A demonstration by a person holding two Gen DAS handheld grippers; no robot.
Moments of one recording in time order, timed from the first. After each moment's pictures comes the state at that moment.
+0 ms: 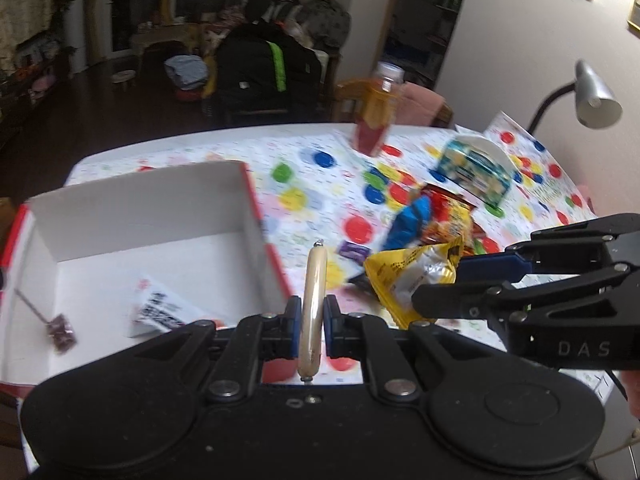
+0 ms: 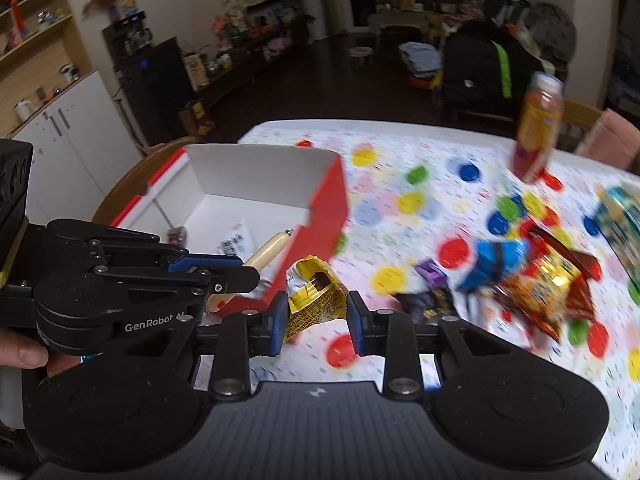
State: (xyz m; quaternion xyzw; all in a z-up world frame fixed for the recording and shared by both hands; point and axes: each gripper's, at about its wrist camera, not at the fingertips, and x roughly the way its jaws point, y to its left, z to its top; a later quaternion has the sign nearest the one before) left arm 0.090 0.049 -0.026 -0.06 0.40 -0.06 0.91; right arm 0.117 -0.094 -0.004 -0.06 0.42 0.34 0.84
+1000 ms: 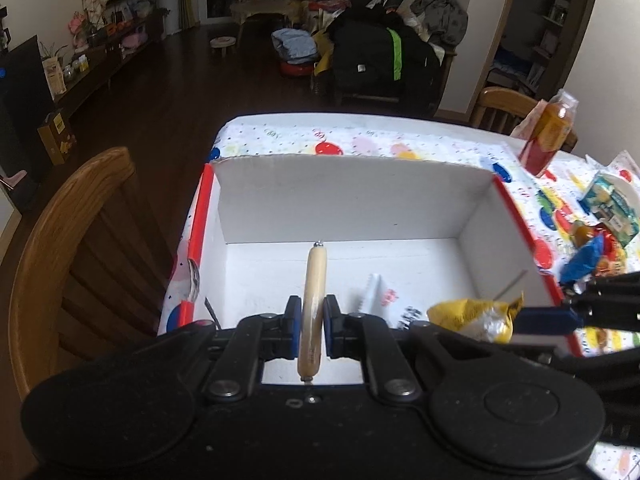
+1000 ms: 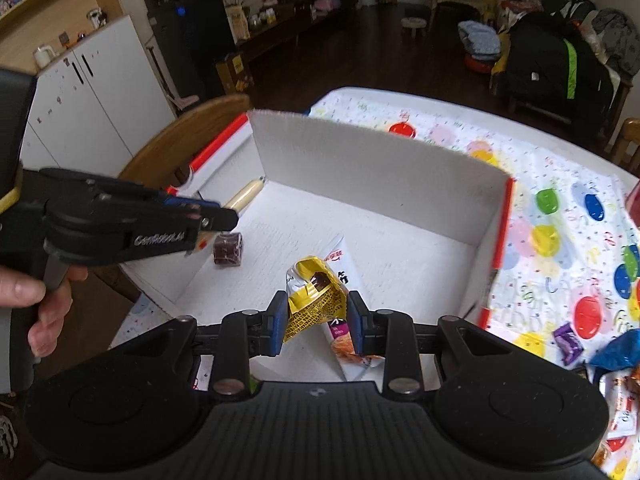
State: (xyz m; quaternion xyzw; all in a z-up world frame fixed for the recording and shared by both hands) left arm 0.125 0.223 -0.062 -0.08 0.44 0.07 0.89; right arm 0.147 0.079 -0.054 -0.12 0.45 0.38 0.80
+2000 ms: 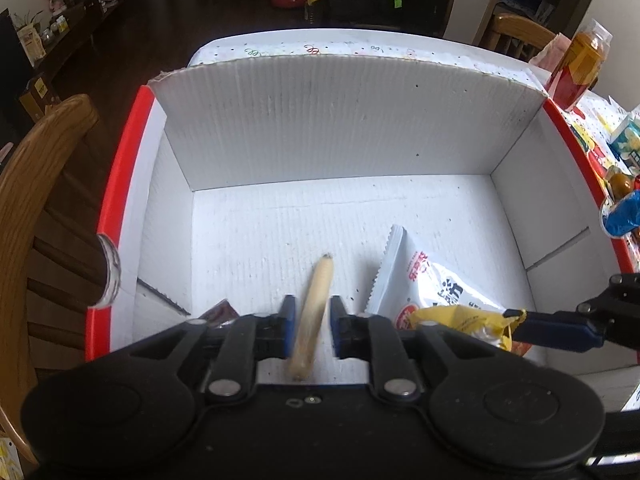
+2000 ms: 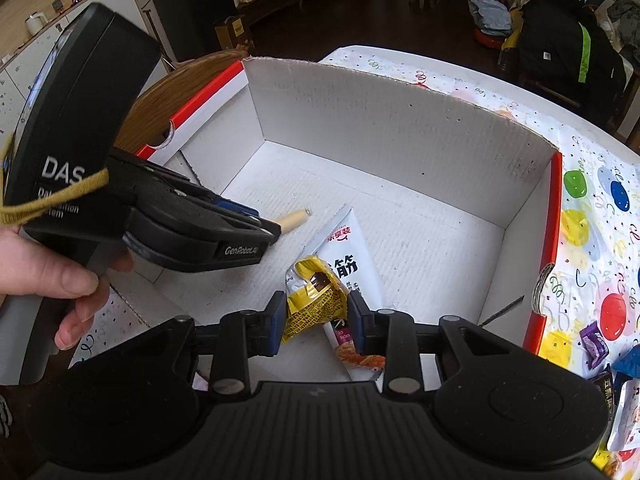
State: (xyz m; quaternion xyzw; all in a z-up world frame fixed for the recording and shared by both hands) left arm 0.167 0.220 -0.121 -0.07 0.54 0.06 0.84; right arm 0.154 0.106 -0.089 -0.15 0.49 0.37 0.78
